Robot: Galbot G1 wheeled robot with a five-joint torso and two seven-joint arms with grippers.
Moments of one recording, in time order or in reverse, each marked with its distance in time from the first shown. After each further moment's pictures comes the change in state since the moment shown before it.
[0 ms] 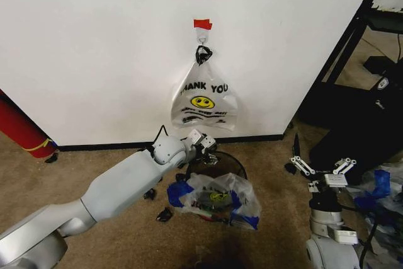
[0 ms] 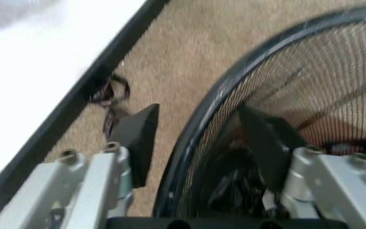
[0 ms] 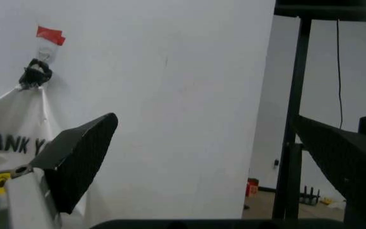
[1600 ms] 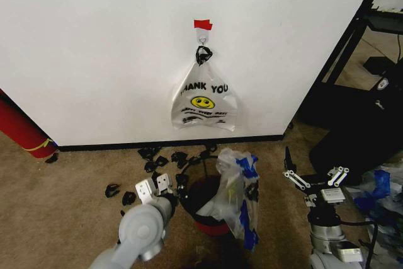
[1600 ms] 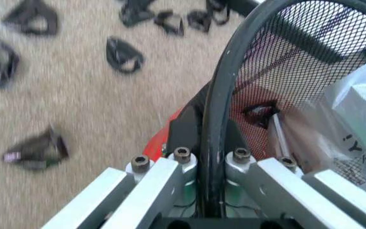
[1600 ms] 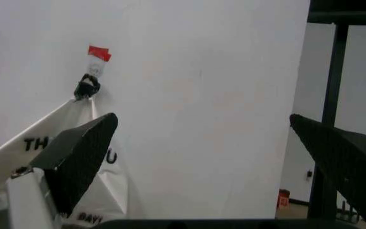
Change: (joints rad) left arm 0.883 -0.067 -0.542 -0.625 -0.627 -0.300 -0.999; right arm -0.092 -0.057 -0.024 0.033 0.038 0.084 -0.064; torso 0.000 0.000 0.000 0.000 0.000
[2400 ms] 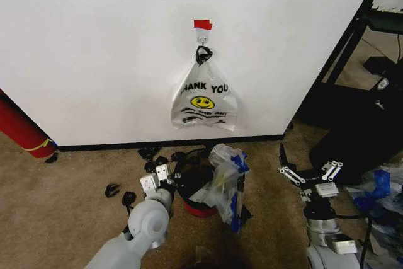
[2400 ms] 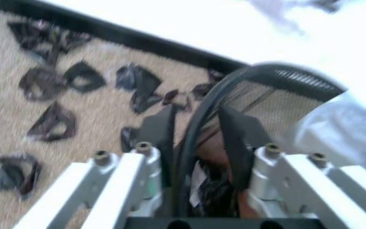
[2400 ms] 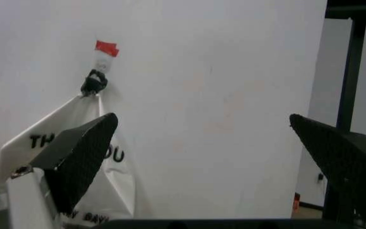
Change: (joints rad) left arm -0.133 0.055 0.043 0.090 0.156 -0.072 0.091; right arm 0.080 0.007 -0.014 -0.052 0.010 -0.022 -0.055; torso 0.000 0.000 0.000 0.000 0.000
